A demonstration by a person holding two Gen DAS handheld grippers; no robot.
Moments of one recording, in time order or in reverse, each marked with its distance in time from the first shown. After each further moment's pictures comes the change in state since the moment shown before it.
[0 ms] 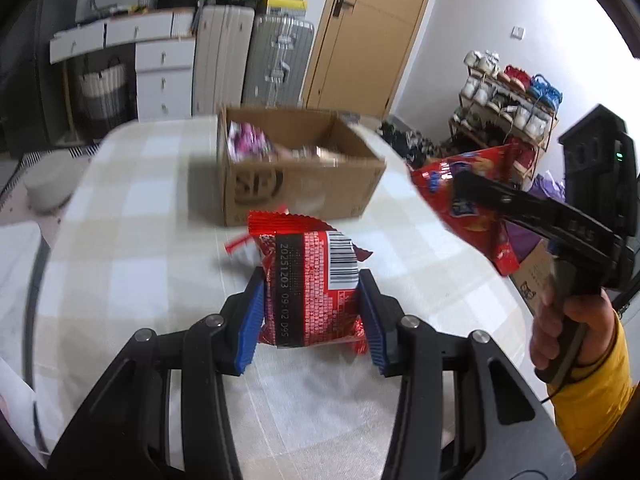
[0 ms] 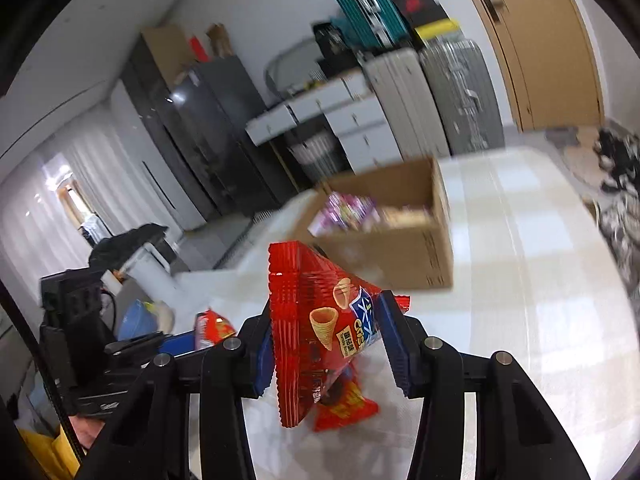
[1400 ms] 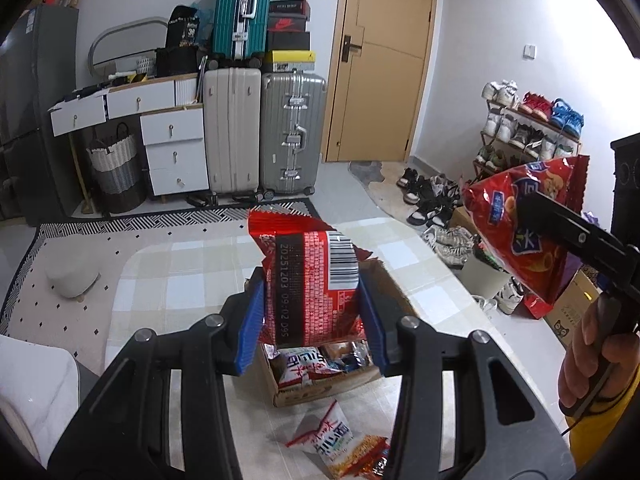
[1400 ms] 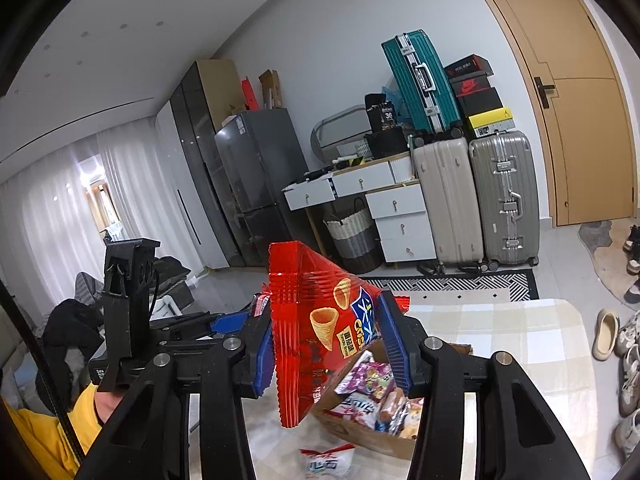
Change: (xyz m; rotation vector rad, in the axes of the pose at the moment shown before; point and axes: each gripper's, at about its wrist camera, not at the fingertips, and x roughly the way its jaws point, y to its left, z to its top) left arm 0.038 0.012 0.250 0.080 -0.116 0.099; right arm -0.008 0.045 0.164 -0.158 -0.197 0.086
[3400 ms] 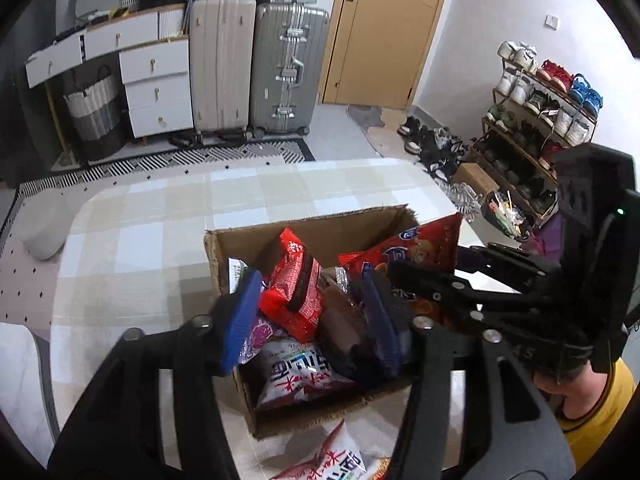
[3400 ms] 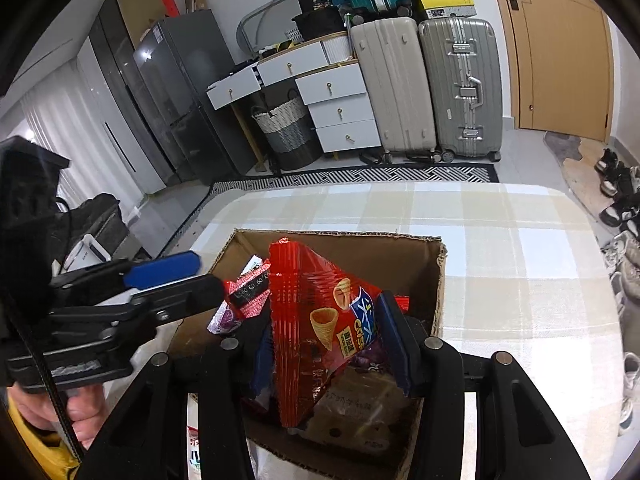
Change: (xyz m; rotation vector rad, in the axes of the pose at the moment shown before) left arm 0.214 0.023 -0.047 -0.045 0.189 -0.036; right arm 0.199 -0.119 -0.083 0.085 0.390 -0.201
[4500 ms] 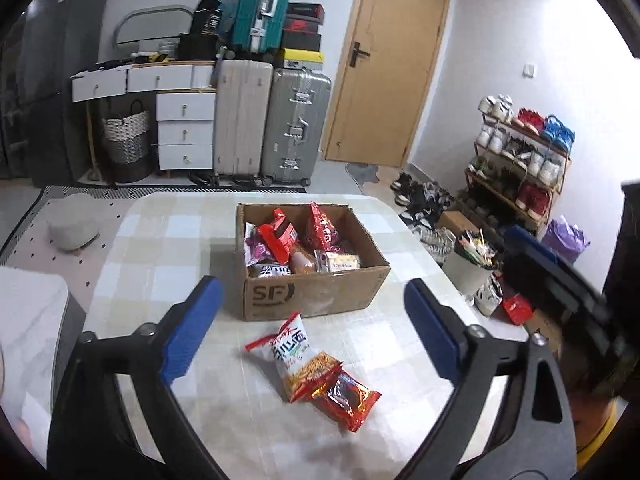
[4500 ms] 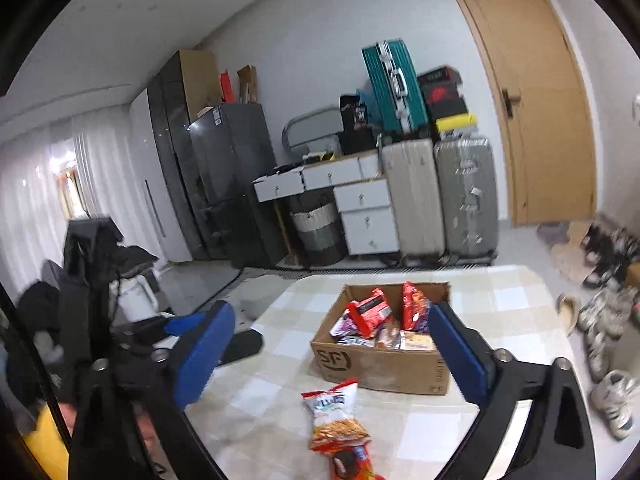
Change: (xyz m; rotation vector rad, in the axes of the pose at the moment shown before) left arm -0.314 -0.060 -0.167 -0.064 -0.233 0.023; right arm -0.259 0.126 -0.130 -0.110 -0.438 0.004
